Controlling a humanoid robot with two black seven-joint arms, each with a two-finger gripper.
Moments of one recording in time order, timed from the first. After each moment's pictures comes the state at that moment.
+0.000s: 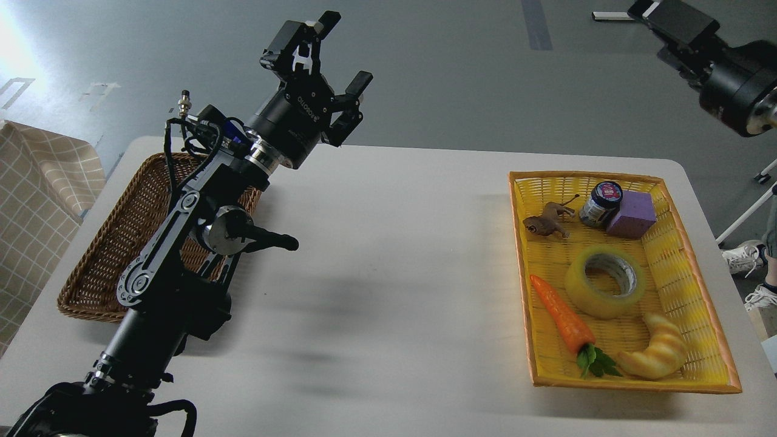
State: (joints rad) left arm -0.48 -0.01 -1.36 -1.31 0.90 -0.33 -0.06; right arm 0.57 -0.51 1.49 1.58 -1.39 0.49 -0.35
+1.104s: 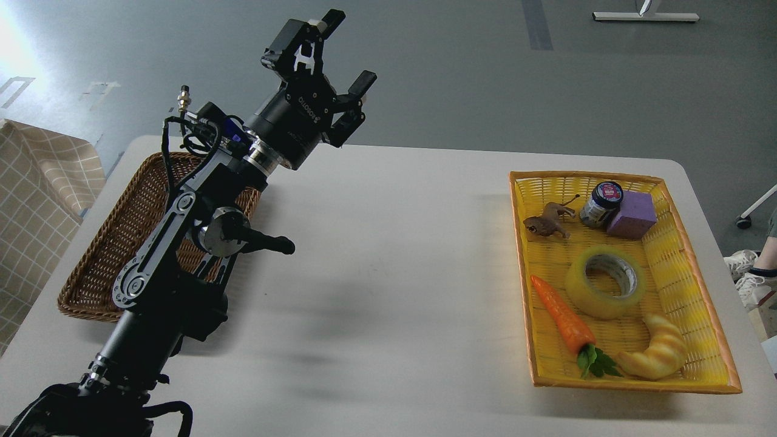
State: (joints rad) left arm -0.48 0.01 -1.36 -1.33 0.90 -0.36 -0.05; right arm 0.44 -0.72 1.76 1.57 -1.14 0.49 -0.33
